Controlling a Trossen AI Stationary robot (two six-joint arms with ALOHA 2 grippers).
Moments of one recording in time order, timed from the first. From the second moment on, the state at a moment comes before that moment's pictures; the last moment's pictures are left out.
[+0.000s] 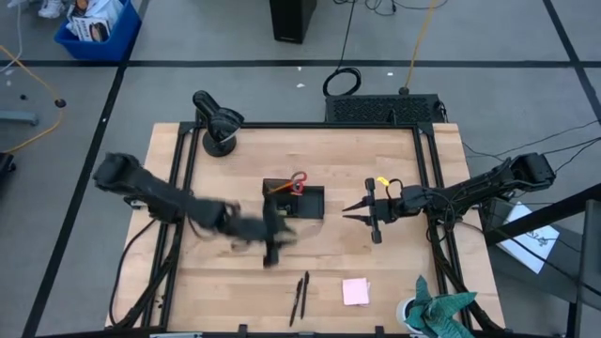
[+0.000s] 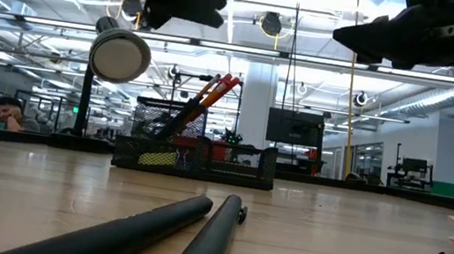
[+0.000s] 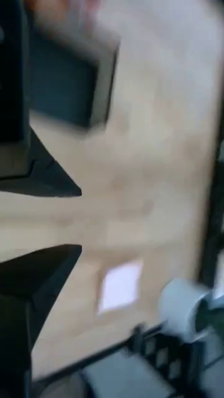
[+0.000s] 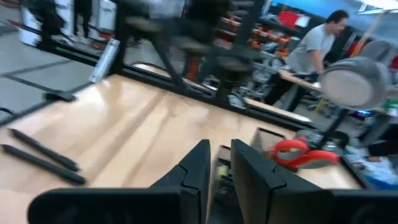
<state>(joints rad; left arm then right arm) -0.33 1.48 0.95 -0.04 -0.24 -0.33 0.17 1.07 0.27 0.74 0.07 -0.27</state>
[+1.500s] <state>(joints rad) -0.64 2.23 1.55 -0.48 -0.32 -0.98 0.17 1.00 0.27 0.68 0.10 -0.20</state>
